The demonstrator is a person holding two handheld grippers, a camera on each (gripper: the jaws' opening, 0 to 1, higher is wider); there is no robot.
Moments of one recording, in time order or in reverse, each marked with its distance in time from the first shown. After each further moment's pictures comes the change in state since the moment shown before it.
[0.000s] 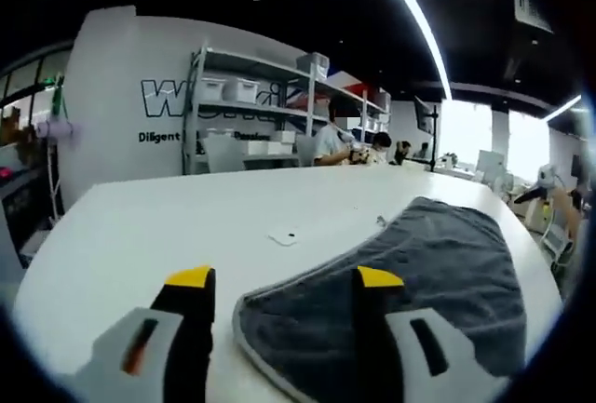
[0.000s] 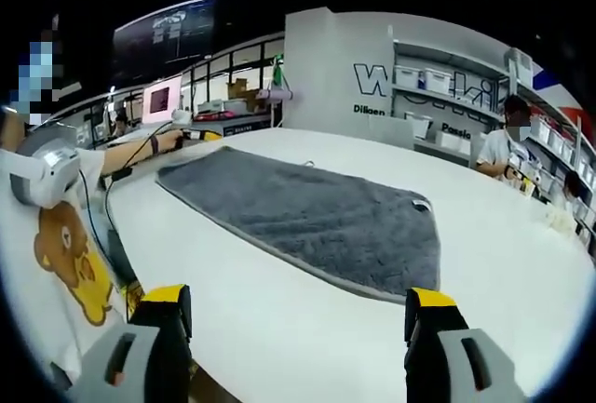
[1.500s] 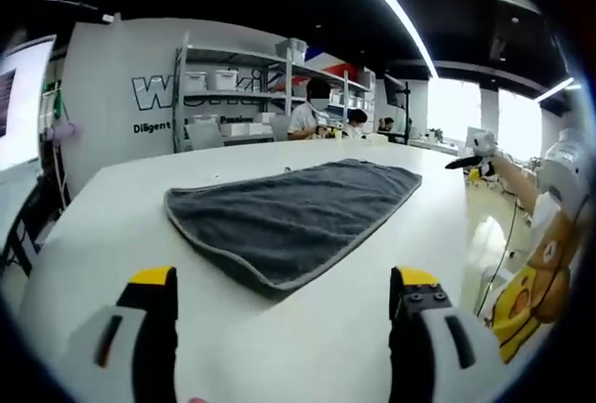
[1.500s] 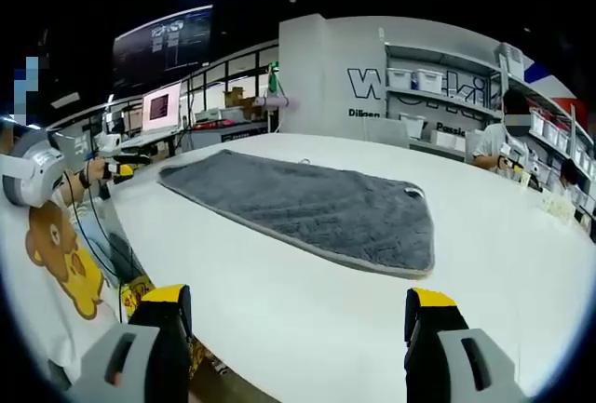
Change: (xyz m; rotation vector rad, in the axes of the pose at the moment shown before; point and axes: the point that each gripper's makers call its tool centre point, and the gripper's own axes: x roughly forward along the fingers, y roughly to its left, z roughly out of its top) left arm -0.217 -0.175 -0.079 0.027 0.128 0.023; right arm -0.012 -0.008 -0.030 0.036 -0.032 -0.002
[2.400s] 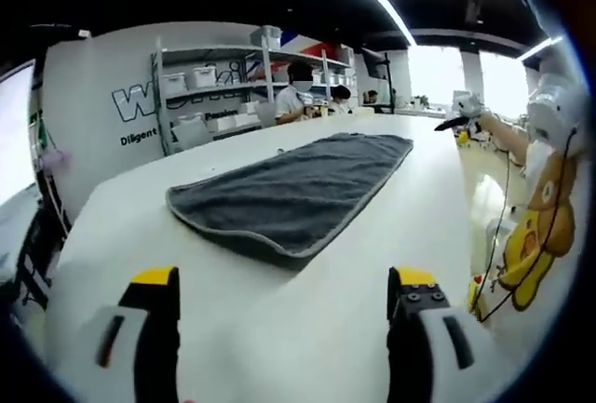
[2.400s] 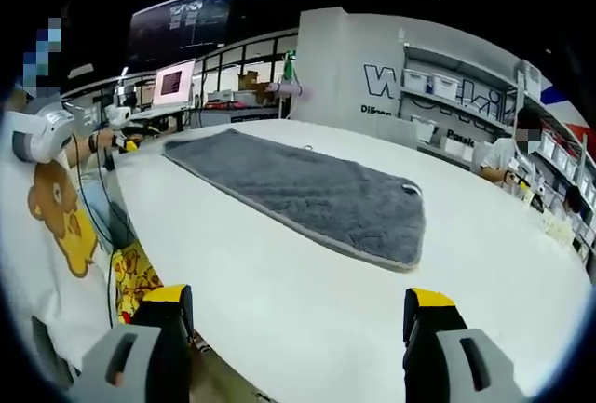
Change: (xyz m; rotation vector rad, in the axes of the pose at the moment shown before) left arm -0.001 0.020 -0.017 0.216 0.065 -0.049; right arm -0.006 -0.021 -0.020 -0.112 0.046 0.021
